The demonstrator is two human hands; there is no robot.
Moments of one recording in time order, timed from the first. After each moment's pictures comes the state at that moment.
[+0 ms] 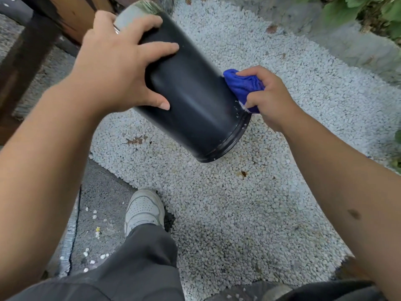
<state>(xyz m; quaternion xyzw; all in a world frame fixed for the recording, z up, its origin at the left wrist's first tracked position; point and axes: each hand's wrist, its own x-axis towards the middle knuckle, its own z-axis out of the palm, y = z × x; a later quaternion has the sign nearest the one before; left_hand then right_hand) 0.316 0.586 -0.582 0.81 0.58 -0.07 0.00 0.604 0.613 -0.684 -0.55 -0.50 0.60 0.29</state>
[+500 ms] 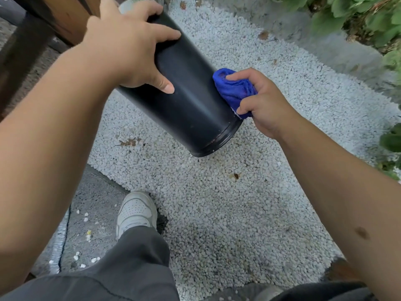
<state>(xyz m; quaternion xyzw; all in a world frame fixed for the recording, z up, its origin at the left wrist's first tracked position) 0.335 0.625 -0.579 0.75 0.65 -0.13 0.01 0.605 0.603 -0.661 -0.50 -0.47 0.66 0.30</state>
